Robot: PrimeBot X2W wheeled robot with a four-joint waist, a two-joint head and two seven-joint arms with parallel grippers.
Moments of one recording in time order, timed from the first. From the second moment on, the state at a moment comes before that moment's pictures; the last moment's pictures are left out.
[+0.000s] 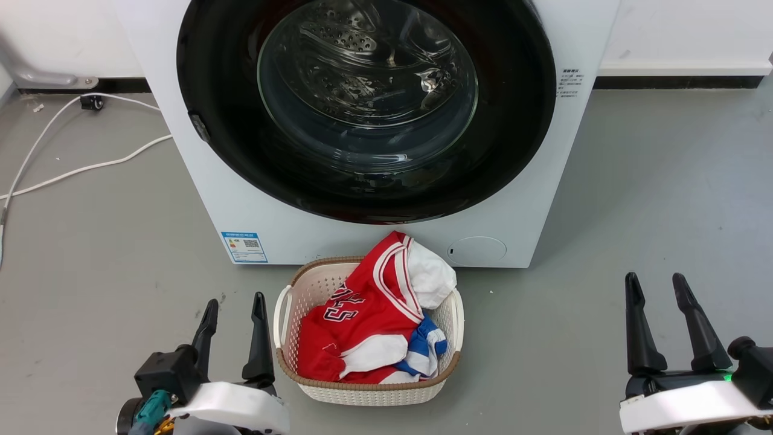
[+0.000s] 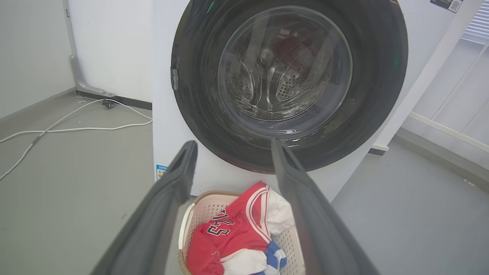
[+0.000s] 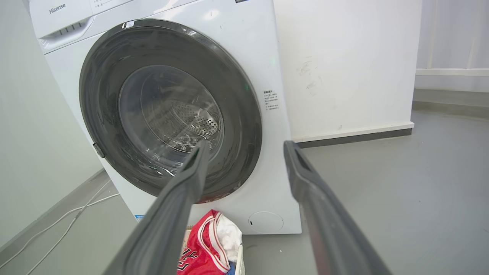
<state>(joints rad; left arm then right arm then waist) 0.01 0.07 -0.09 0.07 -0.33 0.06 -0.19 0.06 -0.05 -0.04 -0.04 0.26 0.13 -0.19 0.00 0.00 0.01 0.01</state>
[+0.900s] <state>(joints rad) 0.03 0.06 -0.10 0.09 -0.12 0.04 -0.25 0.09 -0.05 -0.05 -0.09 0.11 0.13 -0.25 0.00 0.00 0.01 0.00</state>
